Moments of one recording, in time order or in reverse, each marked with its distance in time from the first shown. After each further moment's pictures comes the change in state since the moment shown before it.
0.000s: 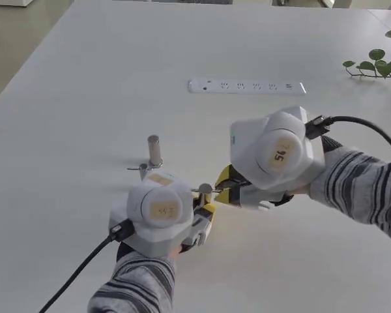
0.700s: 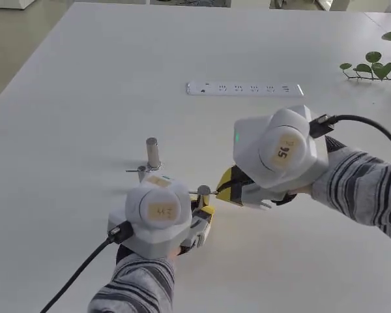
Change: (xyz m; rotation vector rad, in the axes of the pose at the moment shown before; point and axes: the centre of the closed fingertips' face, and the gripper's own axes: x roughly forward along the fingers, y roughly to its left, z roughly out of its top) left arm 0.001 0.000 -0.001 -0.019 0.003 0.005; right arm -0.002 -0.001 -0.001 0.025 0.001 -0.006
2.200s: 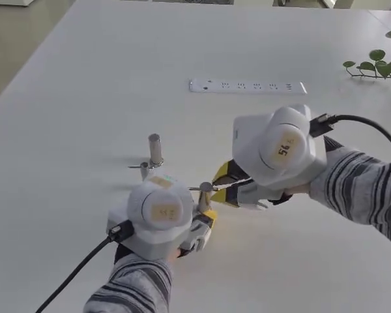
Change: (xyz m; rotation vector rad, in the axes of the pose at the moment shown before) left arm -0.011 0.002 -0.008 0.040 0.034 0.005; right arm 0.005 0.001 0.012 0.023 -0.047 -0.001
